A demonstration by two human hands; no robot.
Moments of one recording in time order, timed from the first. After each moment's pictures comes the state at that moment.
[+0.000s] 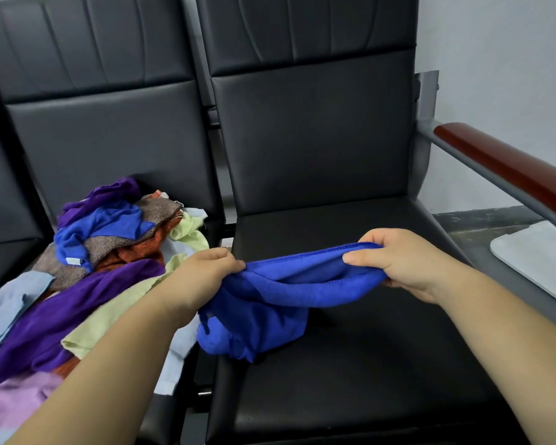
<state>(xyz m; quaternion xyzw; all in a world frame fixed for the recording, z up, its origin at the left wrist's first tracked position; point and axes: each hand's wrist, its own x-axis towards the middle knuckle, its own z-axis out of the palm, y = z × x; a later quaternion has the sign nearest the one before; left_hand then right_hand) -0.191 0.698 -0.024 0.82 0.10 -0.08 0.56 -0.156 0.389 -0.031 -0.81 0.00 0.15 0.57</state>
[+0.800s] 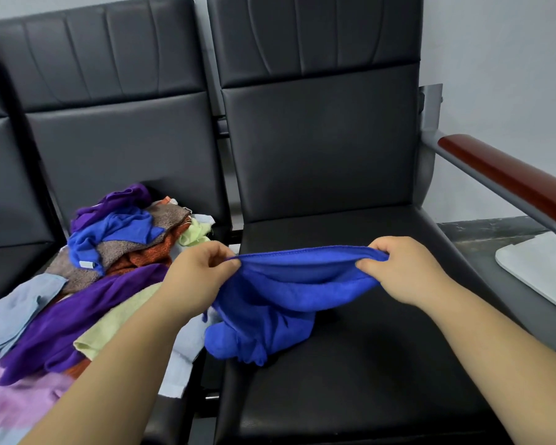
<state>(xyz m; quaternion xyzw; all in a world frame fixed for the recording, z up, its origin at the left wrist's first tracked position) -0.196 0.711 -0.020 0.90 0.07 0.07 0.43 -0.160 0.396 -0.038 -0.94 -0.02 -0.01 0.35</state>
